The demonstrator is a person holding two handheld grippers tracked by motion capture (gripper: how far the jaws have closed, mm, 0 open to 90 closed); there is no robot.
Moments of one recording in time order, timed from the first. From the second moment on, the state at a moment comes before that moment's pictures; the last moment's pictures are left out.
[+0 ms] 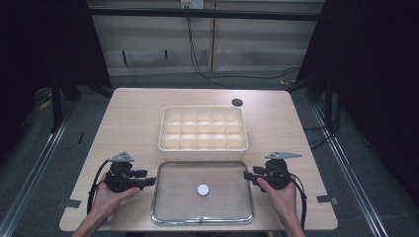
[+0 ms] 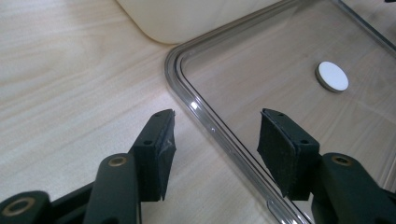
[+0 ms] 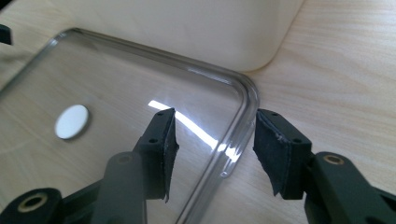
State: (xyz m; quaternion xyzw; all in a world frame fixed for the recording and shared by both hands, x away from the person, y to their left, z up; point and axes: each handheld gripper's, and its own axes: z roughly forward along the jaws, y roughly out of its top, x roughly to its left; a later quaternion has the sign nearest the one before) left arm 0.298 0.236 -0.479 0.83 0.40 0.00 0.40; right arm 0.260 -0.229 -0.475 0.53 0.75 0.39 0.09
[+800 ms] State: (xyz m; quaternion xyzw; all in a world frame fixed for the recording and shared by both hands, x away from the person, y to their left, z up) left arm 0.296 0.215 -0.492 0.85 0.39 -0.02 0.37; right arm 0.261 -0.224 -0.493 0.54 0.75 0.36 0.12
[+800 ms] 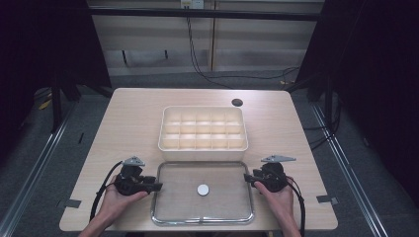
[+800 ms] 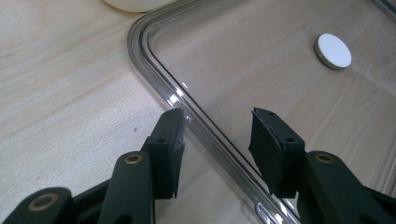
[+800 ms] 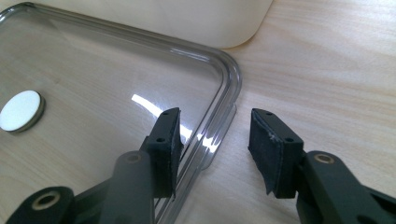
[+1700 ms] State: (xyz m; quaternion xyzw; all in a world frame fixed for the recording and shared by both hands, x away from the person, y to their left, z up) left arm 0.292 0.209 -0.491 0.86 0.37 0.00 0.36; right arm 0.260 -0.228 -0.502 0.58 0.70 0.41 0.05
